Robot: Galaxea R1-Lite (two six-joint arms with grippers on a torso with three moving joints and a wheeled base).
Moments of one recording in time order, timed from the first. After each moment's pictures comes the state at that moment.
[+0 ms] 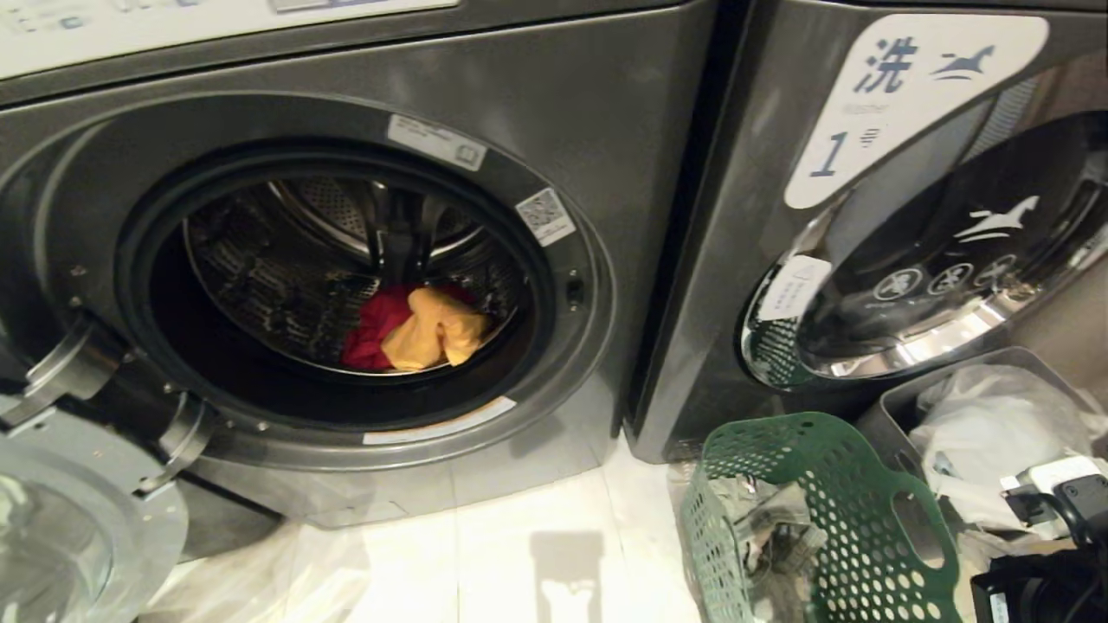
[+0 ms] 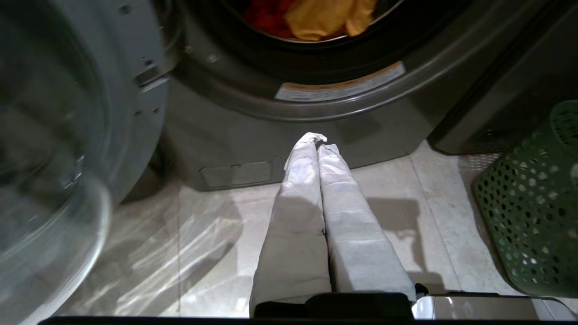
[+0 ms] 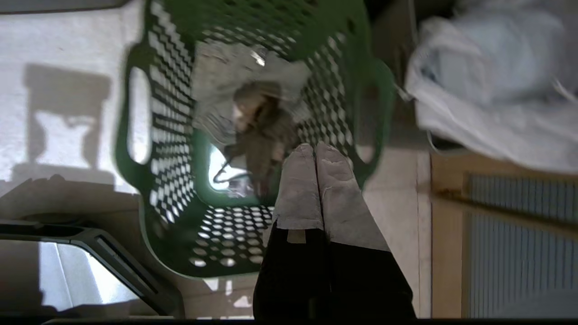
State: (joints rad) left arm 0.00 0.00 0.00 -0.01 0.01 -0.04; right arm 0.30 1.20 -0.13 -0.56 -0.37 -0.07
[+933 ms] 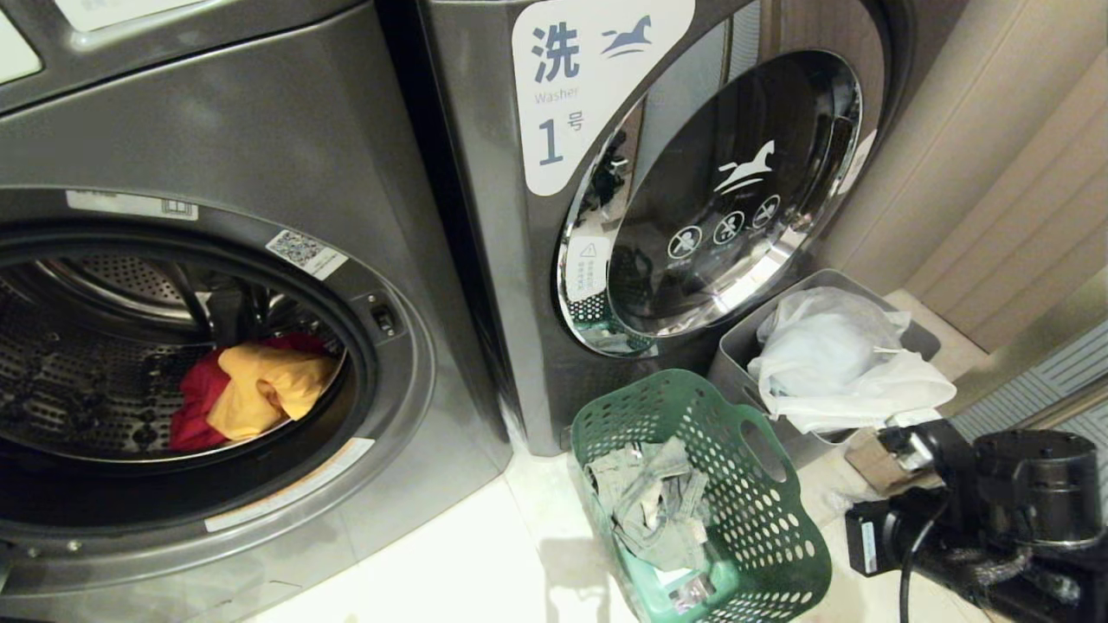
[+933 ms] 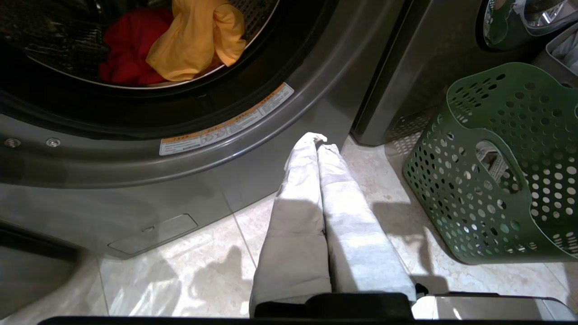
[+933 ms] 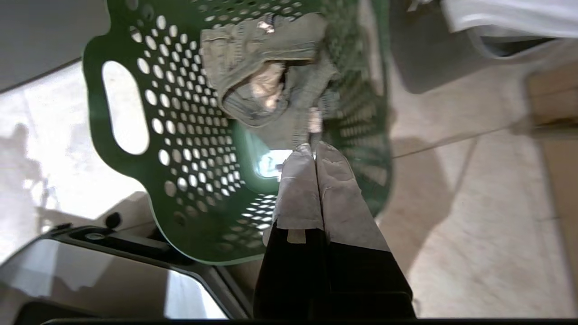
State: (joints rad) left arm 0.00 0.00 0.00 -0.01 0.01 -0.04; right arm 0.31 1.63 -0.26 -0.86 -0.08 0.07
